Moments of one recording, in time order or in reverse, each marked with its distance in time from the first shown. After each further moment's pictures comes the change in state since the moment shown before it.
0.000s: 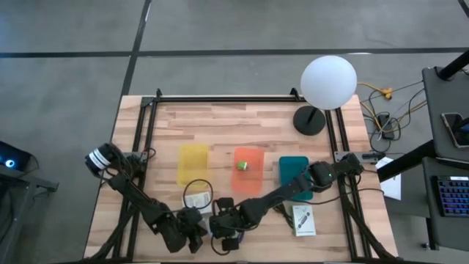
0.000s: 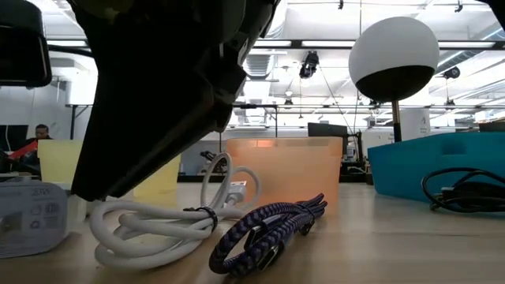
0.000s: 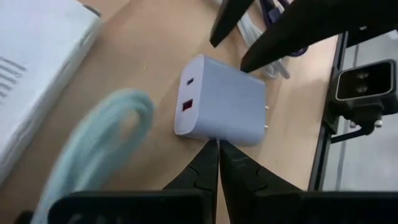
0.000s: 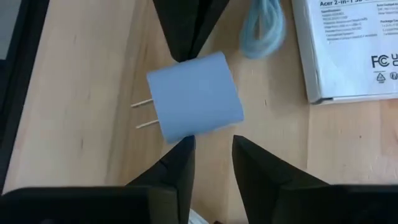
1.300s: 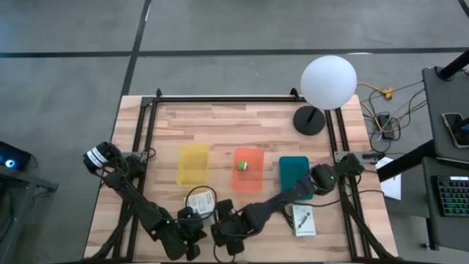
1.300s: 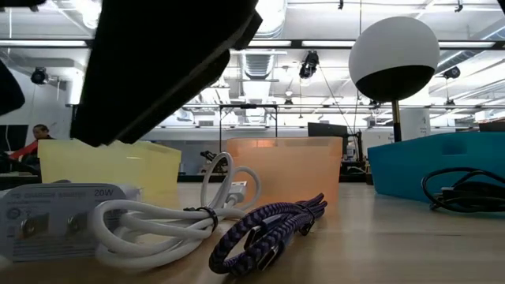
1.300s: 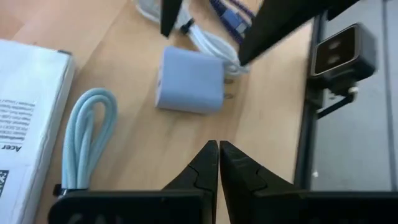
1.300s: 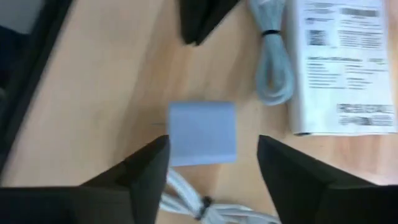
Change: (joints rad) left arm -0.020 -0.042 0.165 -0.286 0.002 0.224; right arm 0.048 -0.002 0.114 -0.155 0.077 -0.168
